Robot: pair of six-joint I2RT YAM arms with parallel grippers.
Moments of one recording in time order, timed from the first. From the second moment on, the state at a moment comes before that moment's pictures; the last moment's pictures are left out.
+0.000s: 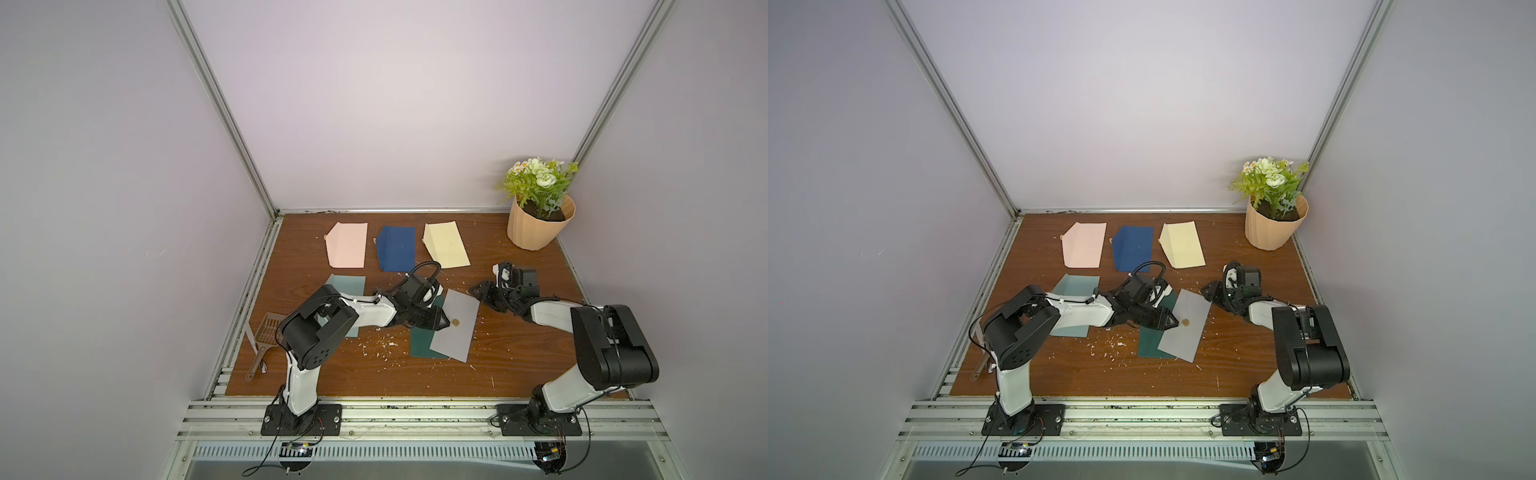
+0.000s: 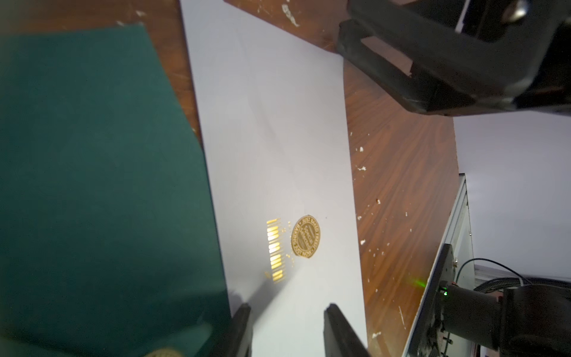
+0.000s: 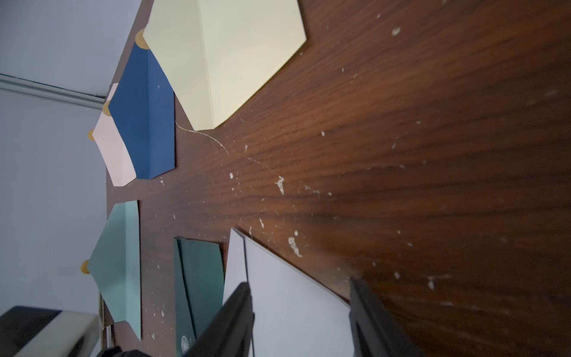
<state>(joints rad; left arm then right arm) -0.81 1.92 1.04 0.04 0.46 -0.58 0.09 1.58 0.61 0.20 -0.45 0.55</state>
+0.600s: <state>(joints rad) -0.80 1.96 1.10 -0.03 0.46 -0.55 0.09 1.45 0.58 0.06 -0.40 0.55</state>
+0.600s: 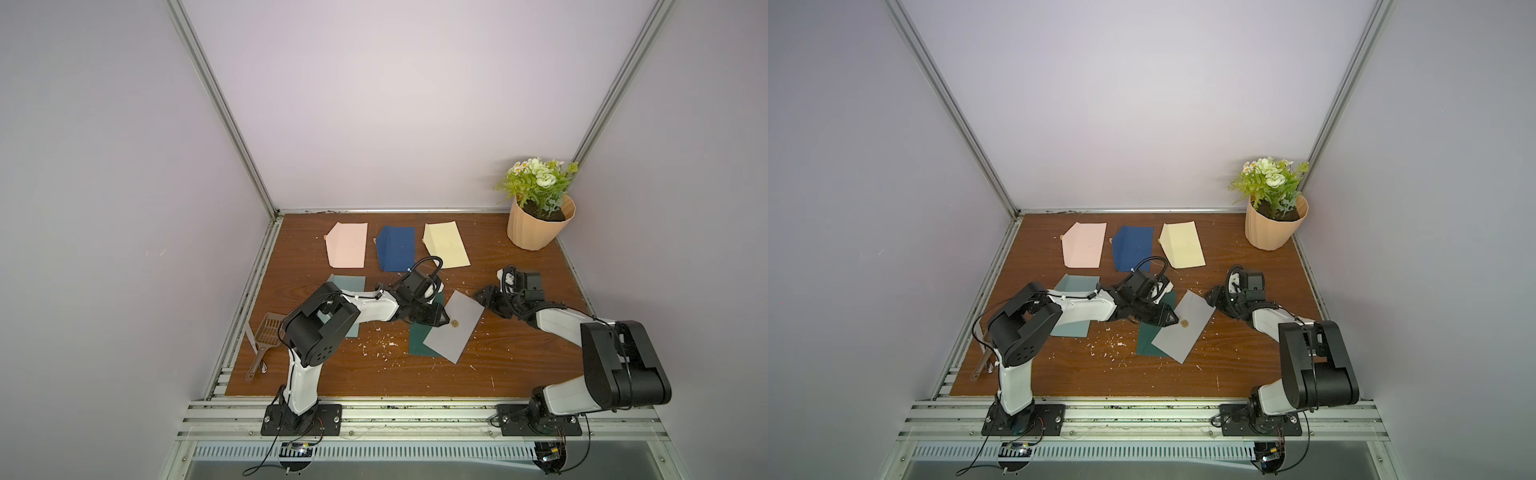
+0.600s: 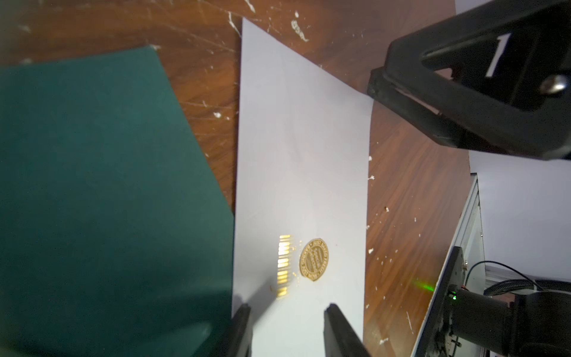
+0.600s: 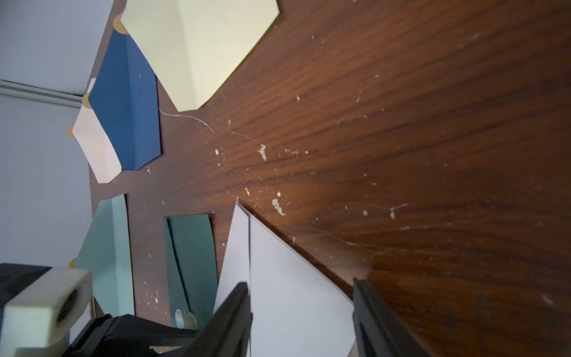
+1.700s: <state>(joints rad) -0.79 2.01 1.20 -0.14 0.46 -0.43 0.01 1.54 0.61 0.07 -0.49 0.51</state>
